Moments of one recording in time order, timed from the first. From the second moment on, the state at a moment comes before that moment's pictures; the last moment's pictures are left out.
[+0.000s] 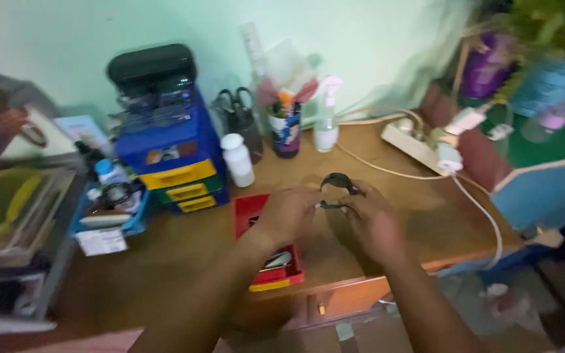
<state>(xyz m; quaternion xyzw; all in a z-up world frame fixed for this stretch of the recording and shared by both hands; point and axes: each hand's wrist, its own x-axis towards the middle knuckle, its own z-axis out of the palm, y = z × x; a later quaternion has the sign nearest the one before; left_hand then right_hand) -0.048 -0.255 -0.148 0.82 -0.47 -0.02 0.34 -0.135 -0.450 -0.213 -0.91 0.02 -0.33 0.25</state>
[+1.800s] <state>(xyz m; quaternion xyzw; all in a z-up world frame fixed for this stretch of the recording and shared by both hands) -0.039 -0.305 -0.136 0.83 -0.52 -0.12 0.16 -0.156 -0.463 -0.185 -0.87 0.26 -0.11 0.40</state>
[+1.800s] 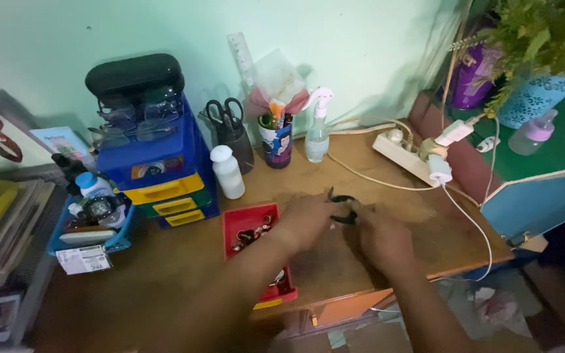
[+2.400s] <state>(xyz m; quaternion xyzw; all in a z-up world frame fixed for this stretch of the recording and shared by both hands) -0.032 -0.295 -0.110 0.82 -0.39 -0.16 0.39 -0.106 -0.484 -0.173 -0.85 0.16 -0.14 0.48</state>
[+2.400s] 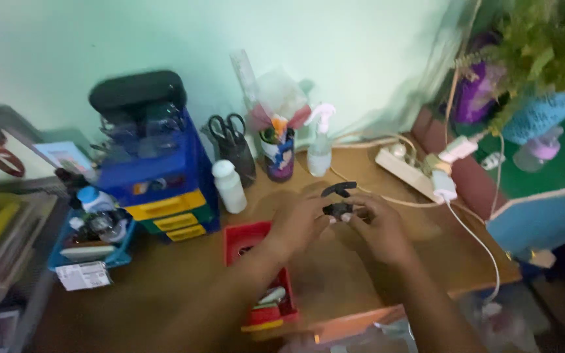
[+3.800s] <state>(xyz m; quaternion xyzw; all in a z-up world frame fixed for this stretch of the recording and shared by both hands) 0.207 -0.036 0.017 0.88 -0.24 0.19 0.36 0.164 -0.245 0.028 -0.90 -0.19 -0.28 0.29</state>
